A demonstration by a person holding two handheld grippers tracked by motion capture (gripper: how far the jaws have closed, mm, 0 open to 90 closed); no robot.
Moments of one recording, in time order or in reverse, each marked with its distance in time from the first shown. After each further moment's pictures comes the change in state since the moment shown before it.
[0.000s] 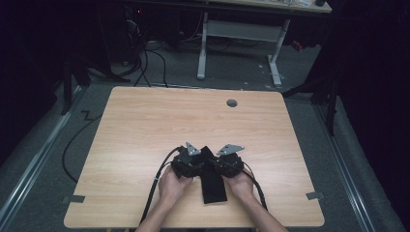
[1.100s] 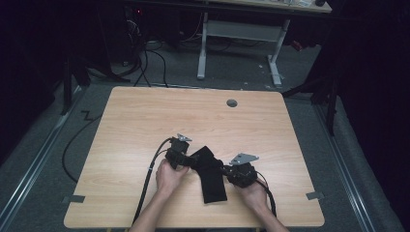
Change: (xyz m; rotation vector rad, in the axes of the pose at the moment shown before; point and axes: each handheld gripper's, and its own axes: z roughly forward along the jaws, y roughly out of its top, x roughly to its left) left arm 0.038 0.009 0.009 0.026 -0.048 -0.184; right arm -0.004 -0.034 -0.036 0.023 -0.005 0.004
